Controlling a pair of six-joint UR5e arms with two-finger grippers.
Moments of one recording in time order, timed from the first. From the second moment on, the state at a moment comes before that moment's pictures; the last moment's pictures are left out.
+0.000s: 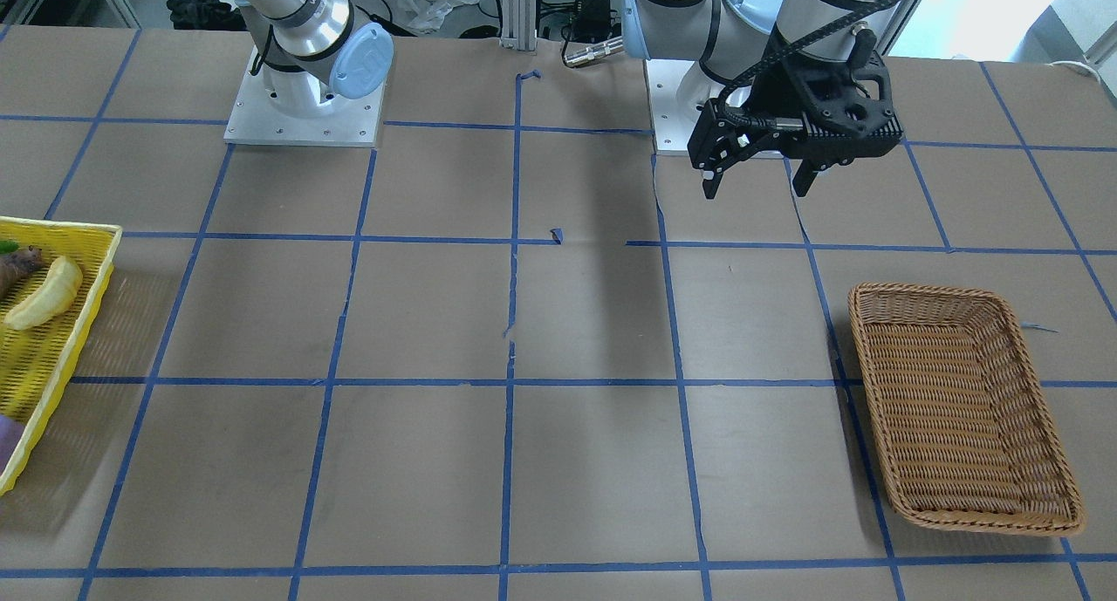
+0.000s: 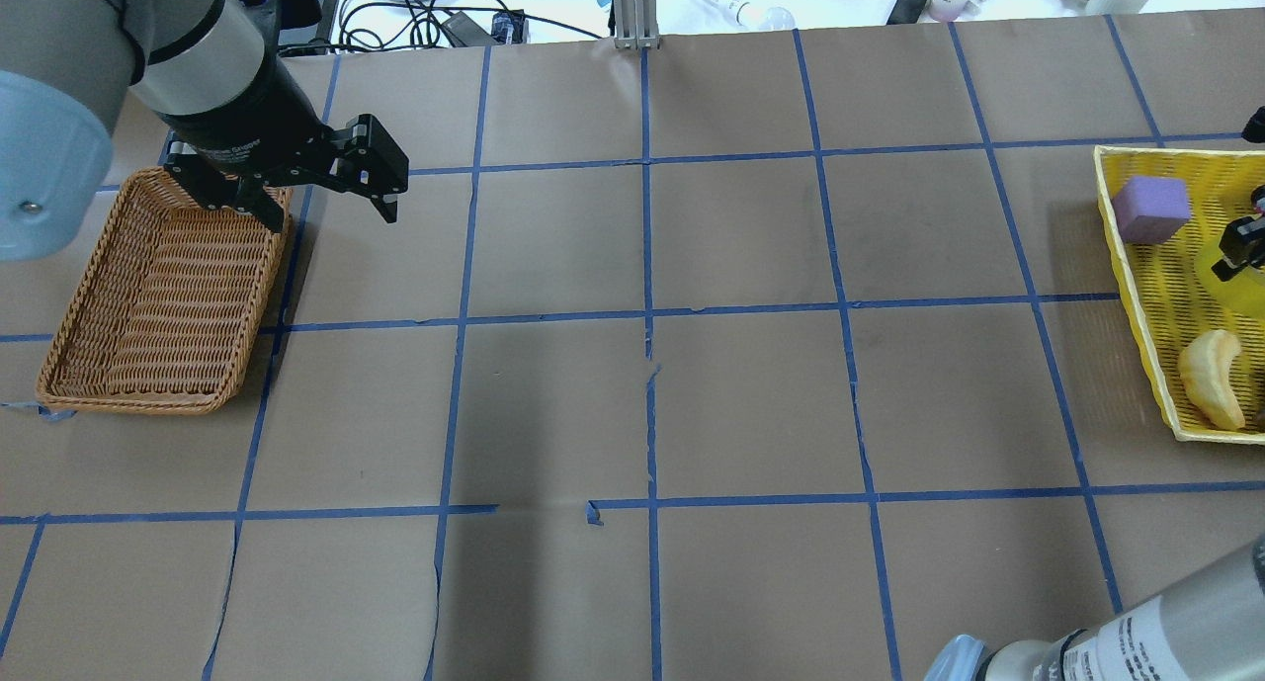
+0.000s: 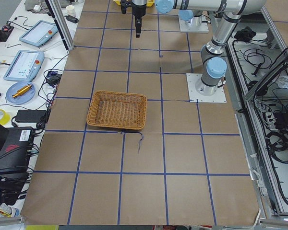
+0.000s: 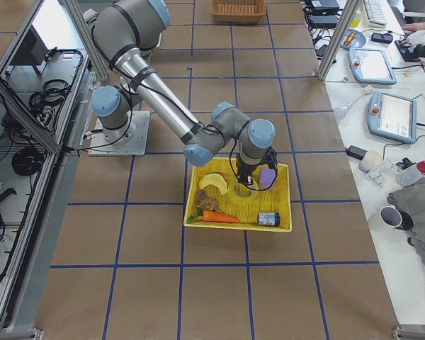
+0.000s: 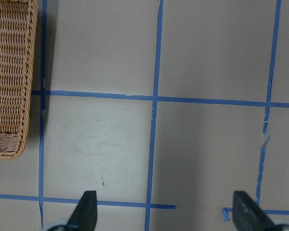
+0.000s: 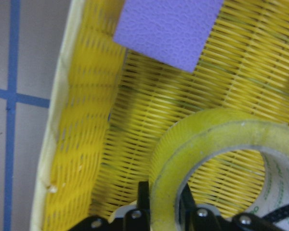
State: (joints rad) left arm -1.58 -1.52 -1.61 -1.52 1.58 -0.08; right arm 0.90 -1.19 1.63 -1.92 -1.60 -0.87
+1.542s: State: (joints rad) left arm -1.58 -1.52 -1.61 -1.52 1.59 -0.08; right arm 1.91 -1.08 1.50 -2.07 -1.57 0.46
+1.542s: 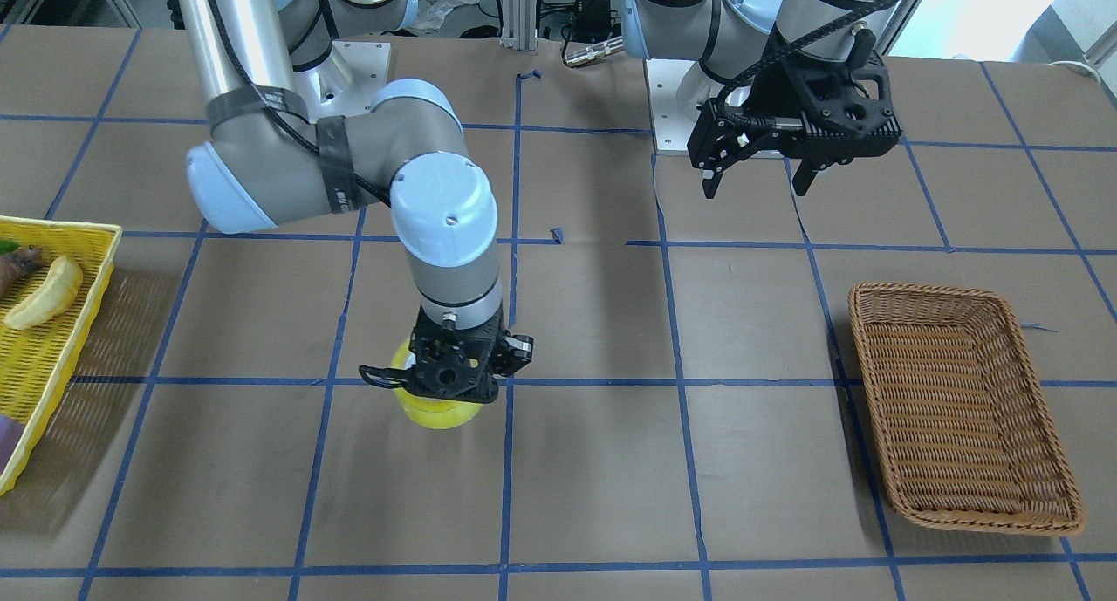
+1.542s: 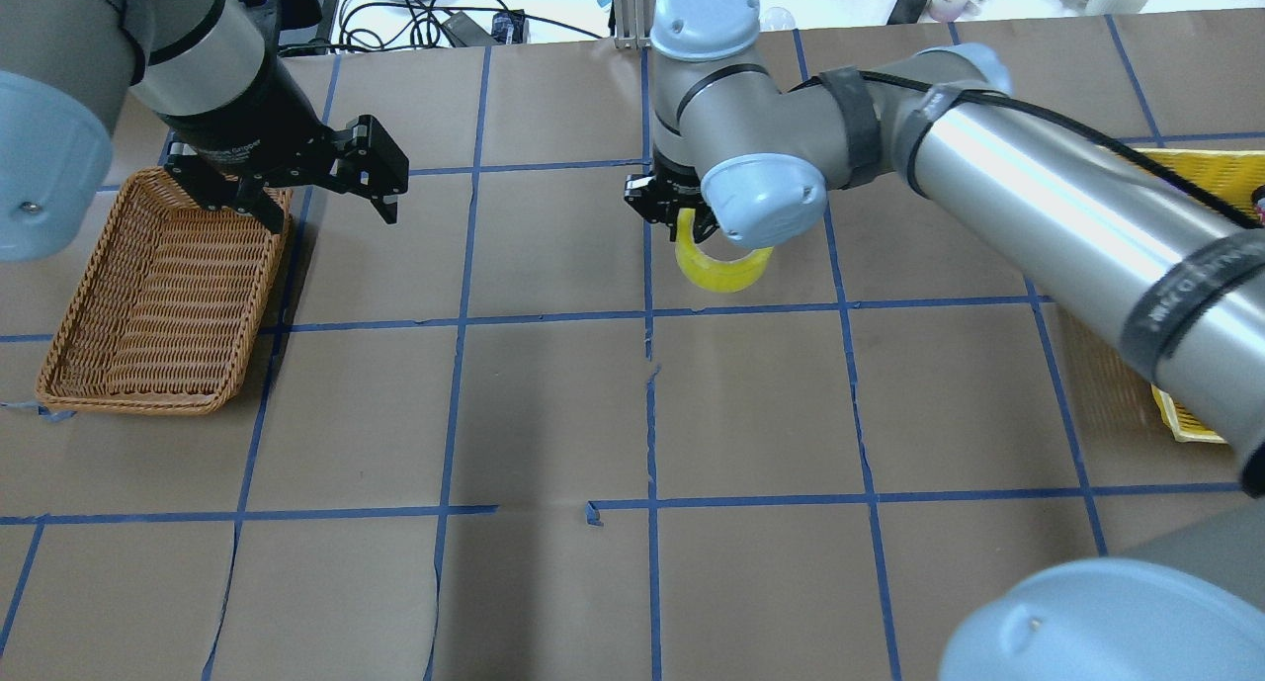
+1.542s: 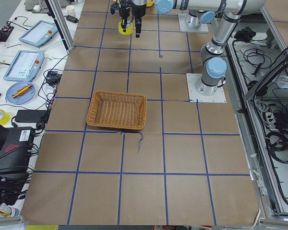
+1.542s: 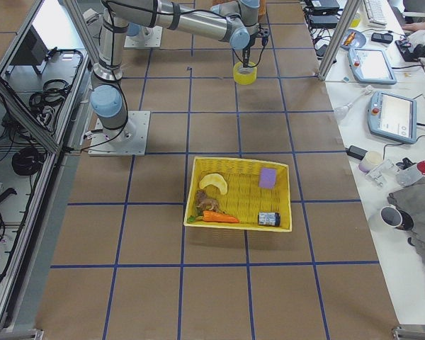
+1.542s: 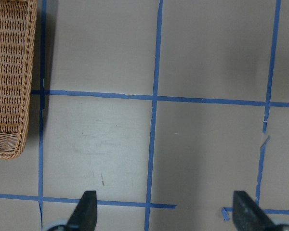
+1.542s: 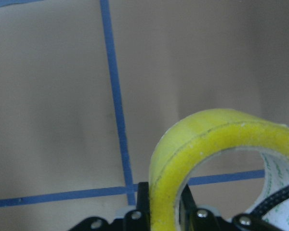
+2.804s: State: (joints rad) left arm -1.58 -1.52 -1.62 -1.52 1.59 -0.08; right arm 1.98 -1.01 1.43 -2.08 -1.55 0.53
